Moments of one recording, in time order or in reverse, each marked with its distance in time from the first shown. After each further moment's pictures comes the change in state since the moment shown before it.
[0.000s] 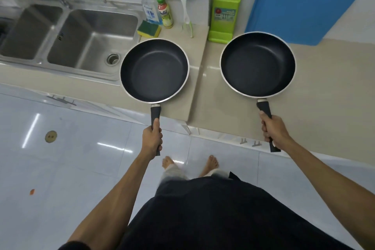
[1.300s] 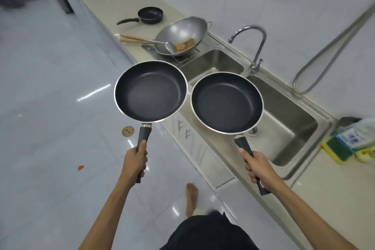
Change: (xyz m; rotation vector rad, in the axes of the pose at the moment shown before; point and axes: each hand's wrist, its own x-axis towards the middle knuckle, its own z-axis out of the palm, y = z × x) left_hand 0.187 -0.046 -0.613 -0.415 0.468 -0.029; right_hand -0.164 -0.266 0.699 -0.498 -0.569 -0.359
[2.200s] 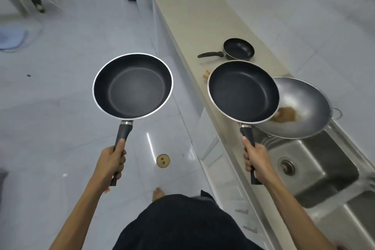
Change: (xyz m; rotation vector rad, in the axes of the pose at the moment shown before) left_hand 0.397 0.131 -0.341 -0.196 0.222 -0.140; right_hand 0.301 -0.398 0.393 -0.010 -0.046 -0.069
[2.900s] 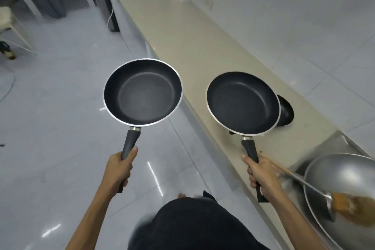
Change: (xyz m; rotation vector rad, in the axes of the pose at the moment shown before) left_hand 0.429 0.283 -0.025 0.161 -0.084 0.100; right_hand 0.253 -0.254 0.247 0.011 0.076 0.025
